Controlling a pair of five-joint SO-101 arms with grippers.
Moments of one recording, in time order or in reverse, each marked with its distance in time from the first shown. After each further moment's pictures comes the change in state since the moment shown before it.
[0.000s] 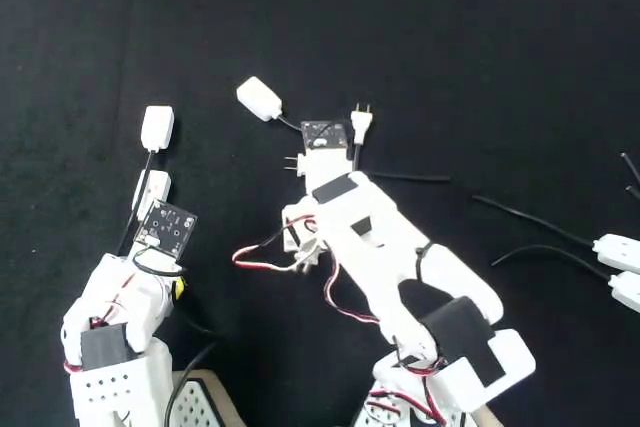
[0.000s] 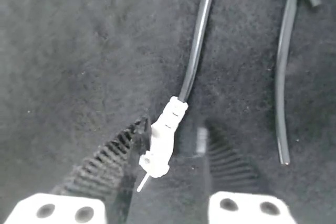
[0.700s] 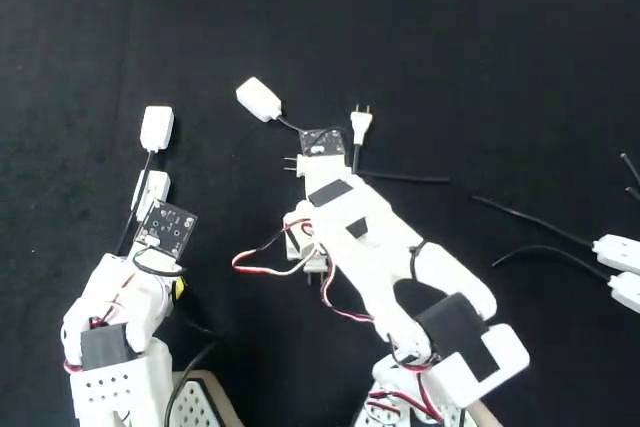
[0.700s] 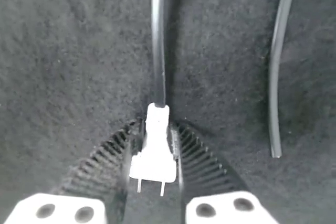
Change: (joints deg) left arm 0.0 0.0 0.0 0.0 0.0; right arm -1.1 1.2 0.4 0.7 0.2
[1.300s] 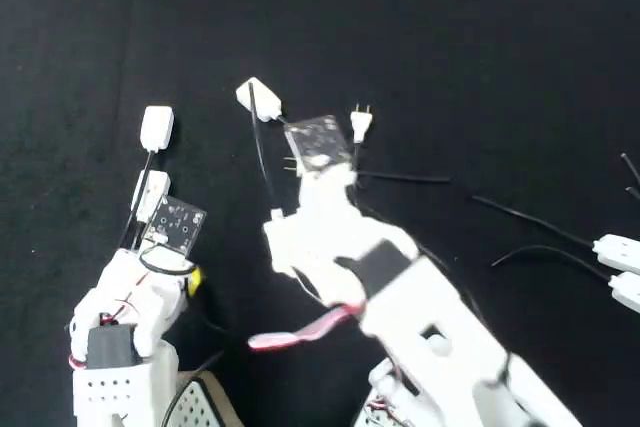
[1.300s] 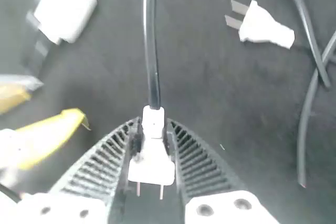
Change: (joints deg) left arm 9.8 -0.1 -2.6 0.0 10.9; right arm -7.3 -48.7 14.3 -2.5 3.8
